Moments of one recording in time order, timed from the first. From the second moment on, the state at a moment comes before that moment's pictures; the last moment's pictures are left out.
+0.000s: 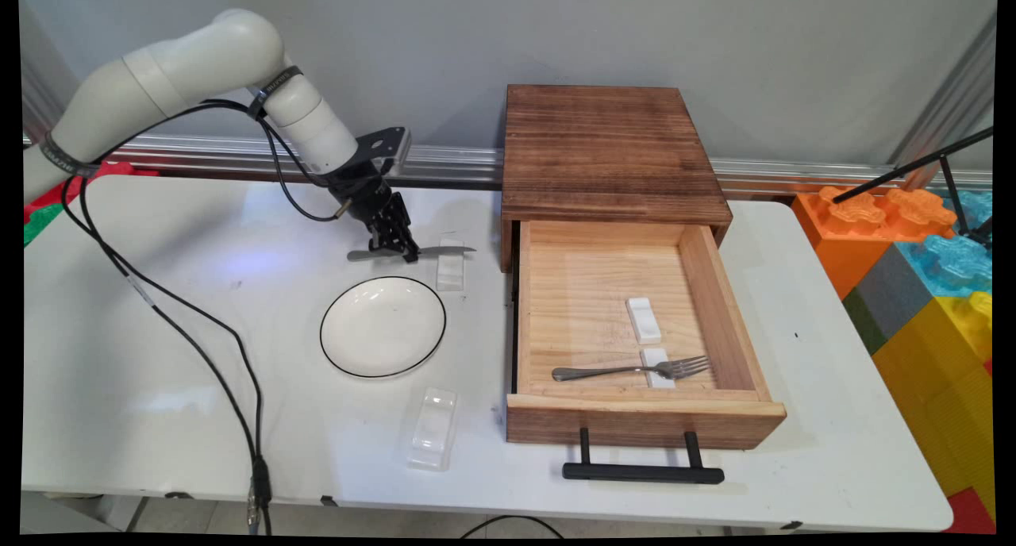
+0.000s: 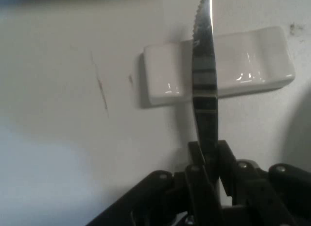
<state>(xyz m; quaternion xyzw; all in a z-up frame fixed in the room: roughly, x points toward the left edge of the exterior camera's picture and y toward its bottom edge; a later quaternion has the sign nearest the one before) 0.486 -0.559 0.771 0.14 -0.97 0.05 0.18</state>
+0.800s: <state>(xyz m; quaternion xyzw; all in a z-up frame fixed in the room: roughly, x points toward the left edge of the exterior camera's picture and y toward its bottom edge) 0.484 -0.544 0.866 0.15 -0.97 0.07 0.19</state>
